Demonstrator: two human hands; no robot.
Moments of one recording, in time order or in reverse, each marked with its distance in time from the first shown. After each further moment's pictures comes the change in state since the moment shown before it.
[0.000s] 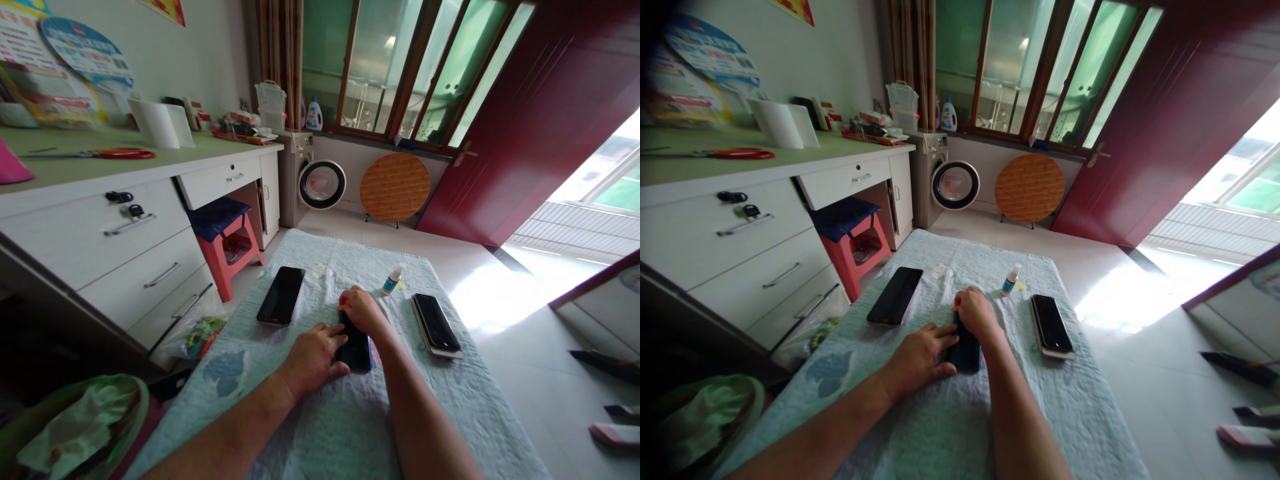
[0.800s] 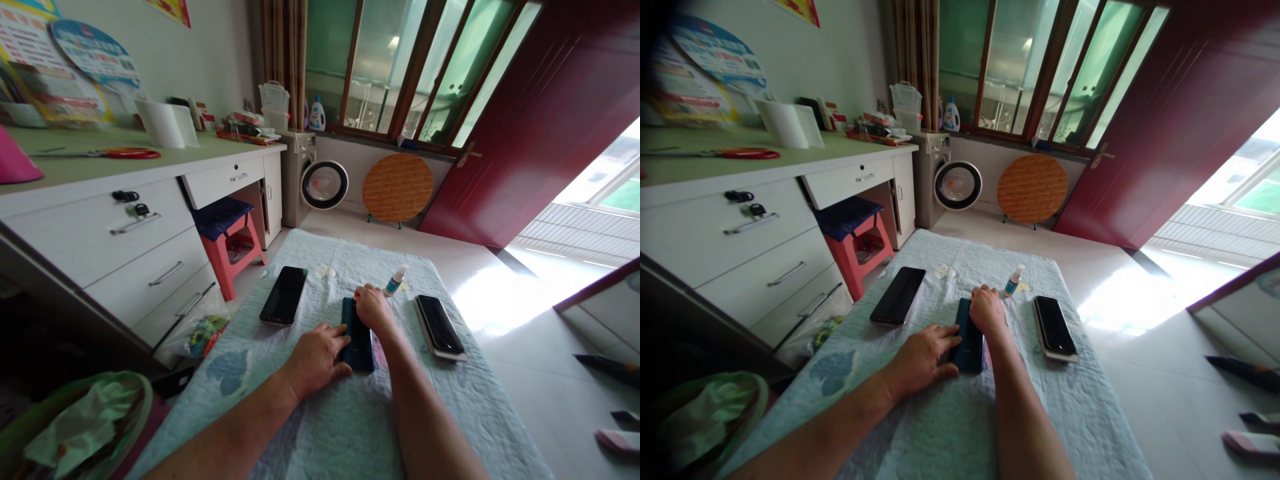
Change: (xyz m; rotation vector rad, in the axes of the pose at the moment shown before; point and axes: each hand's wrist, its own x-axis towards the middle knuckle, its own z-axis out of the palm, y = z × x) left_hand -0.001 -0.002 0.000 -0.013 -0.008 0.023; right_hand 0.005 0.018 0.003 -0.203 0.045 0.183
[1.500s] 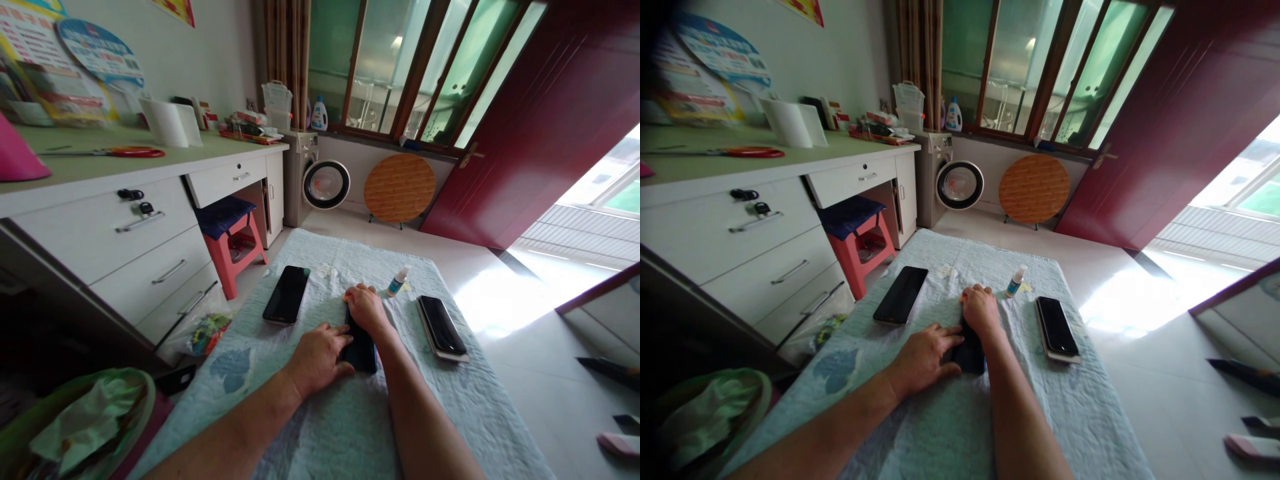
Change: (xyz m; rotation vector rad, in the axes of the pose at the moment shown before) left_hand -0.001 0.002 0.000 -0.026 0.020 -0.050; right_hand -0.002 -0.017 0.005 0.018 0.022 -0.082
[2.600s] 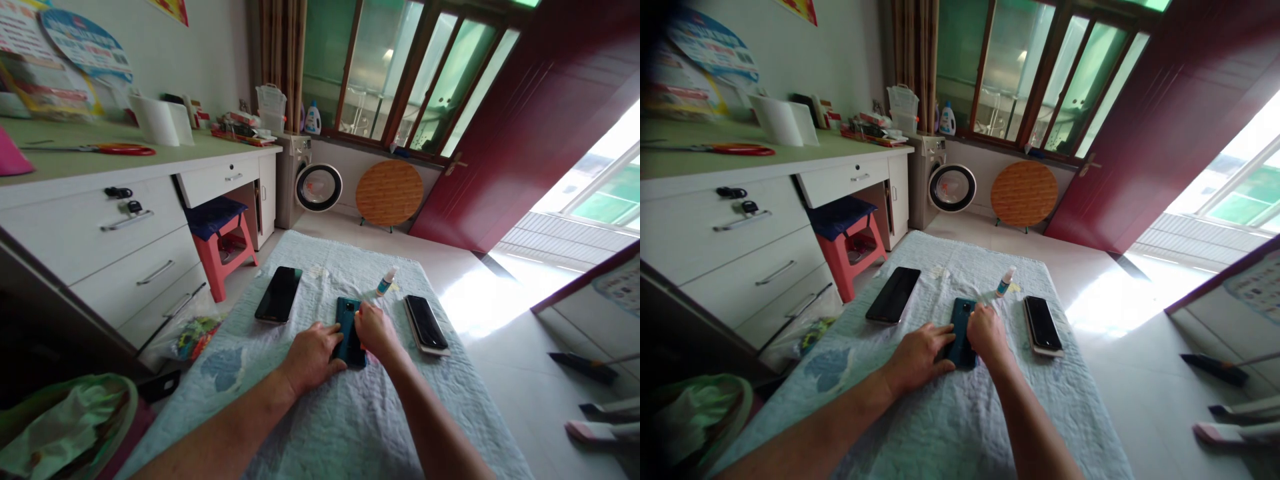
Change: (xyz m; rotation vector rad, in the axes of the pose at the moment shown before) left_hand -0.001 0.005 0.001 0.026 0.012 0.013; right_hand -0.054 0.004 -0.022 -0.001 -0.040 0.234
